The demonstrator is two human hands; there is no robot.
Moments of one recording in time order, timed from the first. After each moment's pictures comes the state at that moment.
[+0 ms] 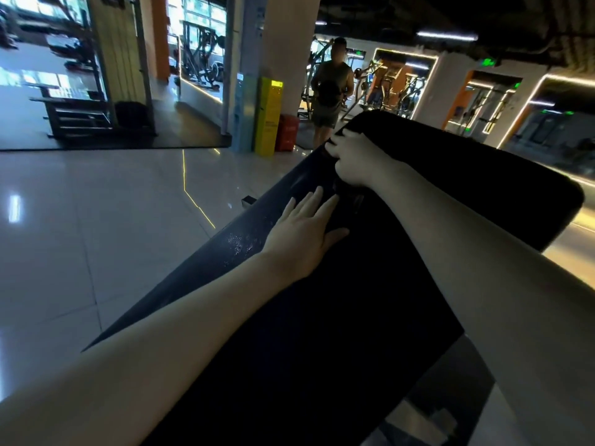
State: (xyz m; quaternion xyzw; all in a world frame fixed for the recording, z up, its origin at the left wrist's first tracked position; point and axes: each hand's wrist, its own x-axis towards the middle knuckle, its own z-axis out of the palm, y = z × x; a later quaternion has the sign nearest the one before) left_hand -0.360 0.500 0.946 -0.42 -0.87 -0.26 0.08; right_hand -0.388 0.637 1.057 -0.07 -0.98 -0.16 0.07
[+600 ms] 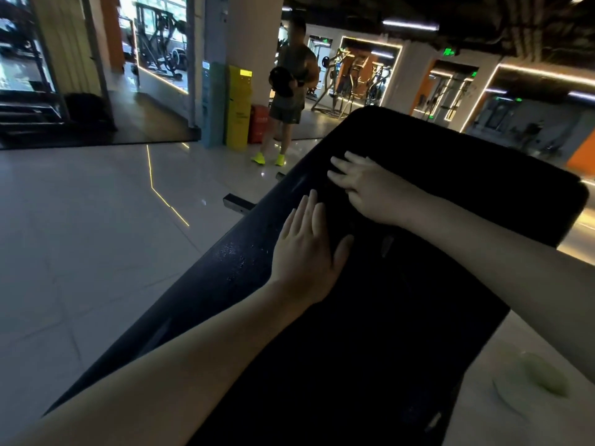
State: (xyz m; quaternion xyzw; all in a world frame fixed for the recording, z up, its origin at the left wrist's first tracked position) left_hand -0.368 0.502 0.910 -0.39 -0.85 -0.33 0.16; right_hand -0.355 0.644 1.028 0.00 -0.99 -0.10 0.06
